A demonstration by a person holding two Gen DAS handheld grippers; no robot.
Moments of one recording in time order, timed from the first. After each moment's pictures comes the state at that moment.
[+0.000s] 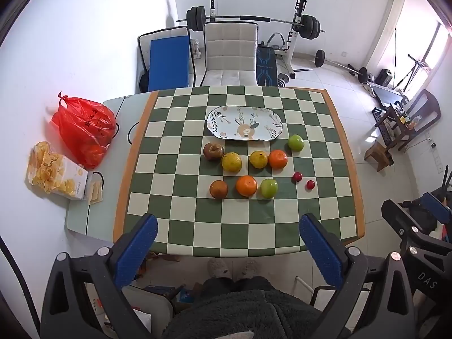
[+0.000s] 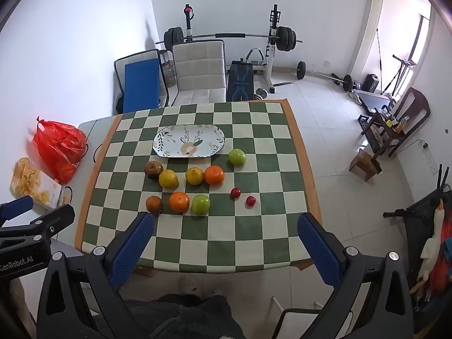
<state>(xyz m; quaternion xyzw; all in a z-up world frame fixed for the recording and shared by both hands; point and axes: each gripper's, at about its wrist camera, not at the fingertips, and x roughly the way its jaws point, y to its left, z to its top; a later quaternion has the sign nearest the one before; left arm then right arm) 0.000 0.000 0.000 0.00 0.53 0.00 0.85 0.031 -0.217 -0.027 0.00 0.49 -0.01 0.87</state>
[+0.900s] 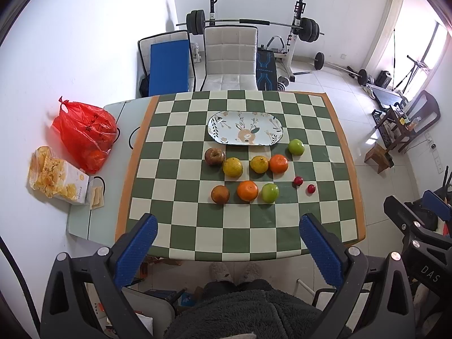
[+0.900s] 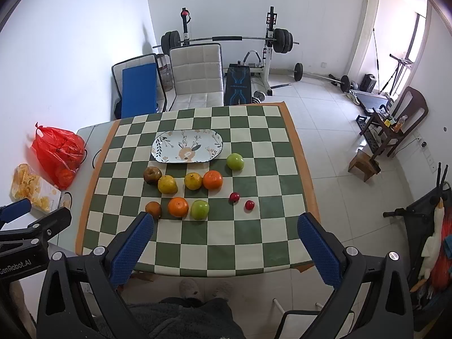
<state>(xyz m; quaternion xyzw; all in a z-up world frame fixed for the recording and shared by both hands) 0.000 0.000 0.000 0.00 0.53 0.00 0.85 0.030 -0.219 -0.021 0.00 0.48 -0.01 0.87</state>
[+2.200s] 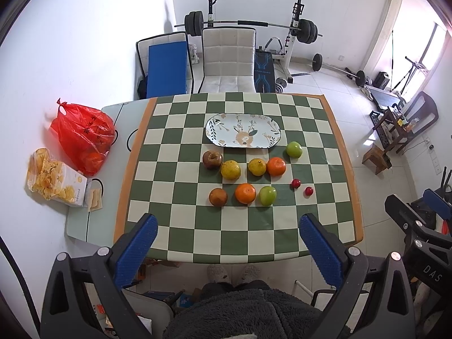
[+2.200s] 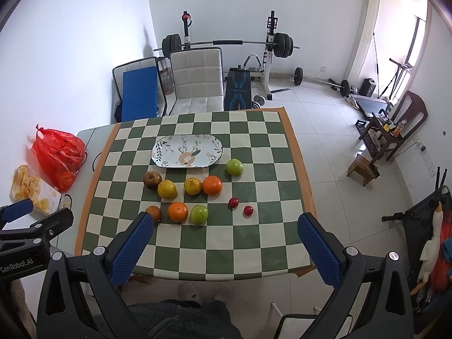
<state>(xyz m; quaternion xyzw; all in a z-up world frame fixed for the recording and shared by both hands) 0.000 0.001 0.000 -0.01 0.53 0.00 0.85 0.063 -0.214 0.013 0.00 0.48 -0.01 0.88</state>
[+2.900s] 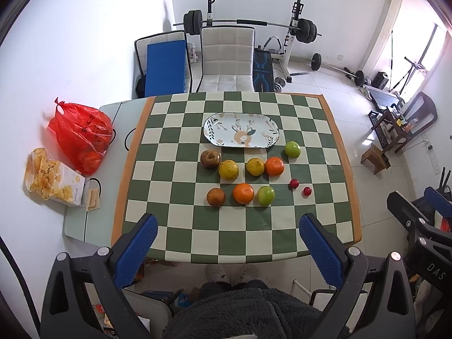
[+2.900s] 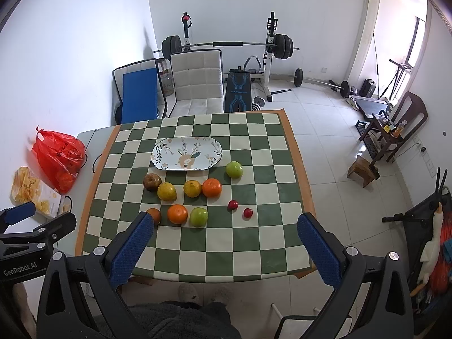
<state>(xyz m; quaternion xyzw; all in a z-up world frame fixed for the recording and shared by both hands) -0.001 0.001 0.000 -0.01 0.53 0.00 0.85 0.064 -0.214 0.014 0.00 0.48 -0.01 0.88</state>
